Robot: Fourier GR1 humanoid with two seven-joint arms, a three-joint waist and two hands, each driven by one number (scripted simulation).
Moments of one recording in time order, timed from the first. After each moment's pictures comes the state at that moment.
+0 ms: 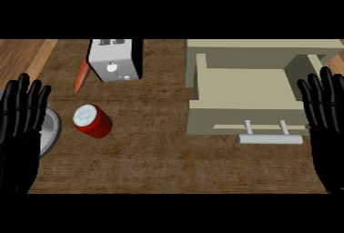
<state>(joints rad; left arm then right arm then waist) 0.02 0.10 0.00 -2.10 -0.03 0.03 0.02 -0.03 -0.11 0.03 -2.10 -0.02 -0.02 0.03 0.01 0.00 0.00</state>
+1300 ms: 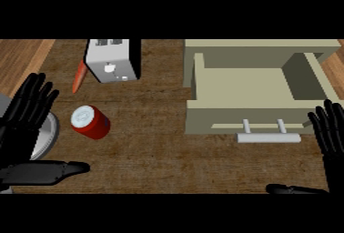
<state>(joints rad) -0.03 0.16 0.11 -2.04 0.12 -0.06 0.37 0.20 -0.10 -0.07 -2.09 -0.03 0.02 0.13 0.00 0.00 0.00</state>
